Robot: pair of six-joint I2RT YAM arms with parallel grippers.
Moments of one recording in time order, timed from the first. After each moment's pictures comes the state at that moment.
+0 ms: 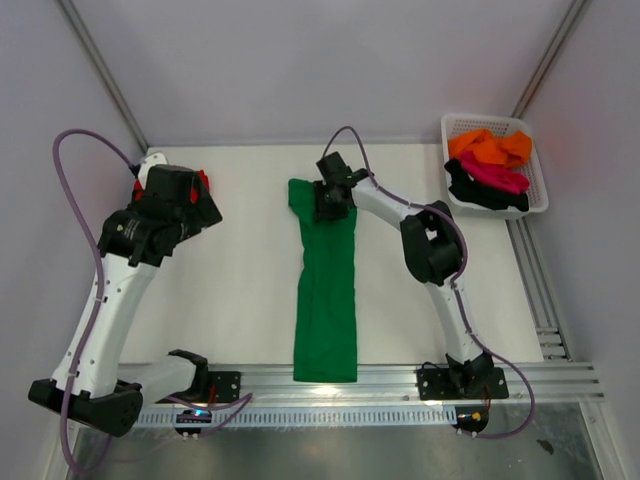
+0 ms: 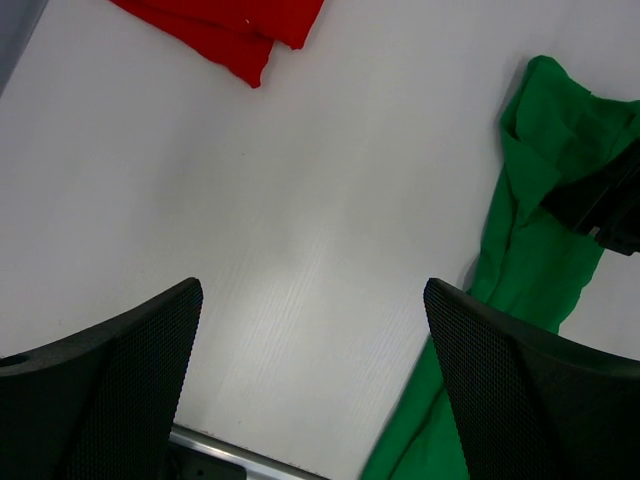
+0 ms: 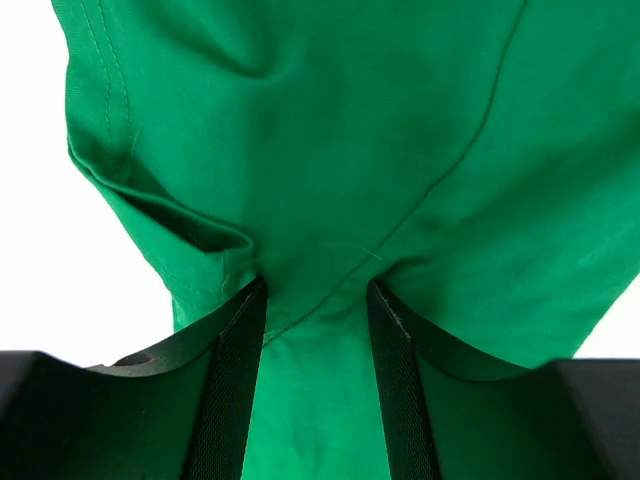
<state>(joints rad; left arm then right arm) -0.31 1.14 1.47 -1.13 -0.45 -0.63 0.57 2.31 1.89 -0.58 0.00 0.43</state>
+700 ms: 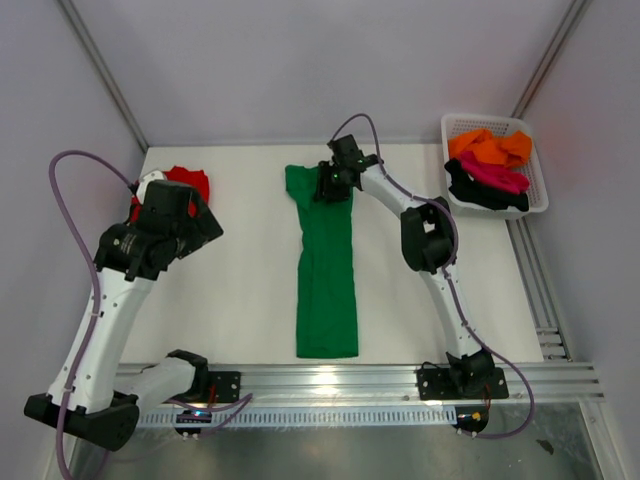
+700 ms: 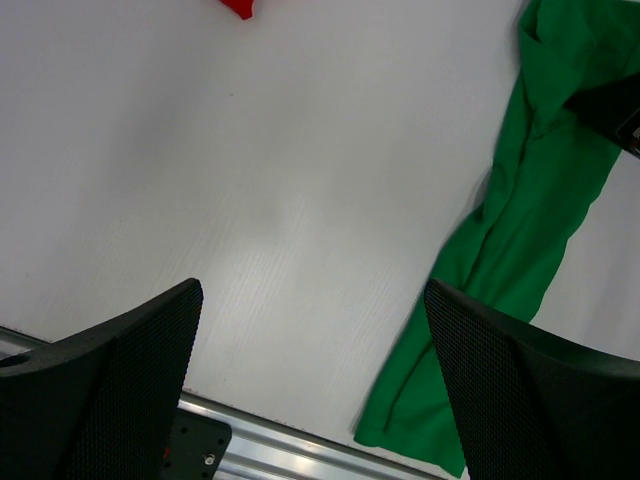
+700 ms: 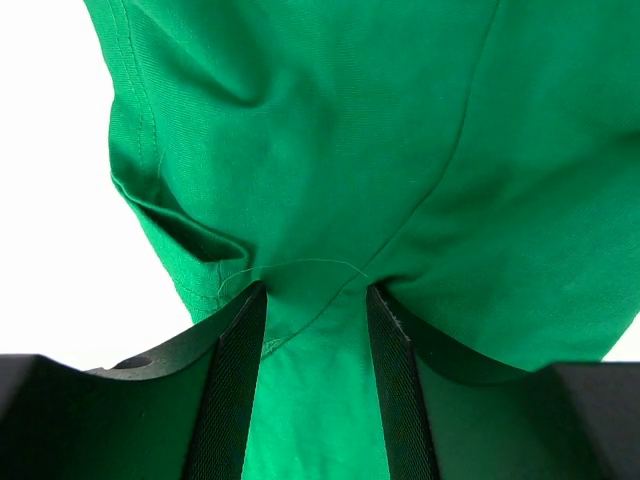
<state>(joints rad) -0.31 1.07 1.39 -1.18 -0.37 -0.72 0.47 2.49 2.17 -0.59 -0.19 0.44</state>
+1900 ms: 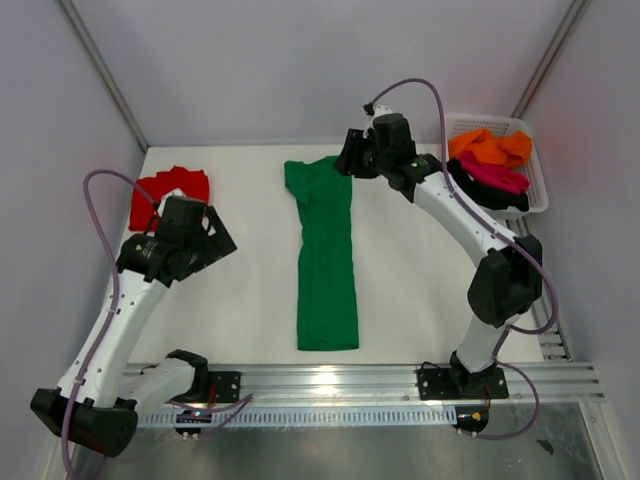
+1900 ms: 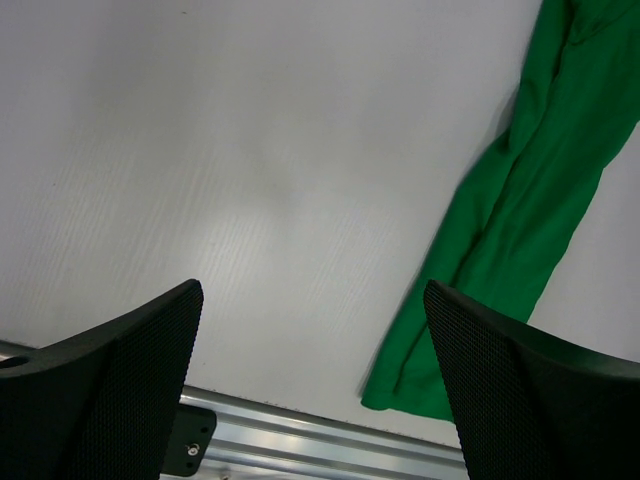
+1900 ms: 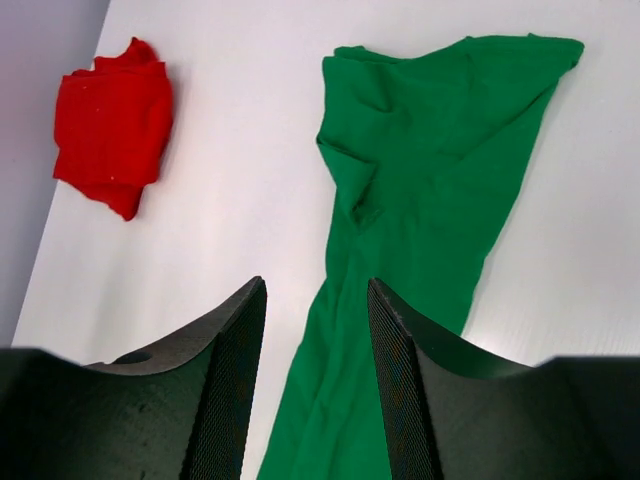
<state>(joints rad) -0.31 1.02 1.16 -1.08 -0.25 -0.74 0.45 1.80 1.67 -0.37 -0.12 0.44</state>
